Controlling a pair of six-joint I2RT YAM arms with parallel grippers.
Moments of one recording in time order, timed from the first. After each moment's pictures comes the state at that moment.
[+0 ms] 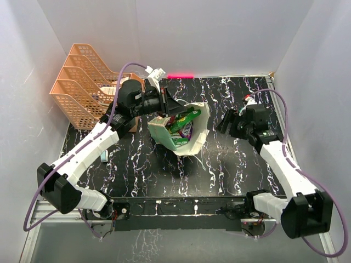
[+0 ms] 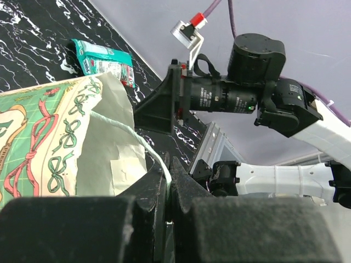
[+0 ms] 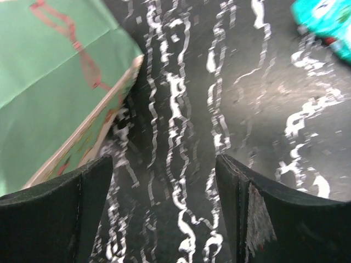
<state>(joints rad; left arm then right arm) -0.60 1.37 1.29 -0.09 0.58 -0.60 0.14 1.11 0.86 -0.43 -0.17 0.40</state>
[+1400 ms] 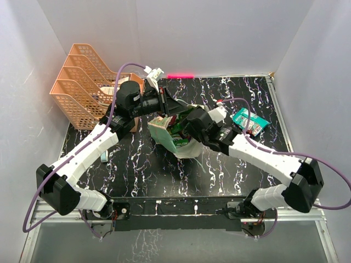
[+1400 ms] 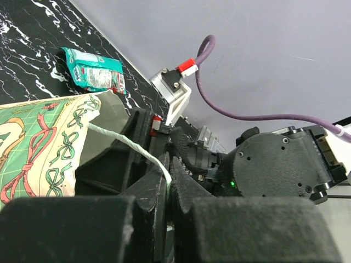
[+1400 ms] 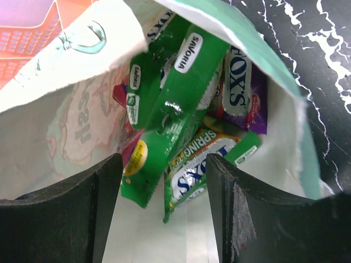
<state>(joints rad) -0.60 1.35 1.26 -0.01 0.60 -0.64 0.83 1.32 1.10 -0.46 0.50 1.32</state>
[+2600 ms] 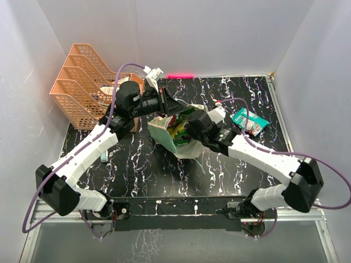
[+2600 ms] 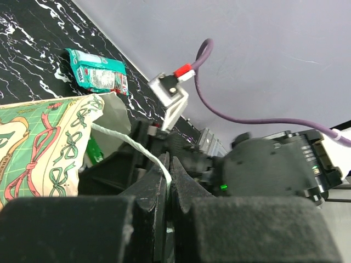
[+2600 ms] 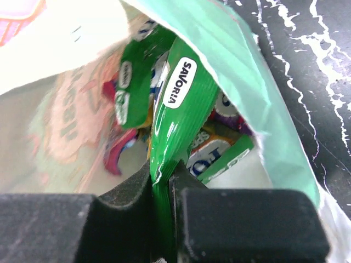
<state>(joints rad) -0.61 1.34 1.26 -0.02 0.59 -0.64 0.83 1.37 1.10 -0.45 0.53 1.31</state>
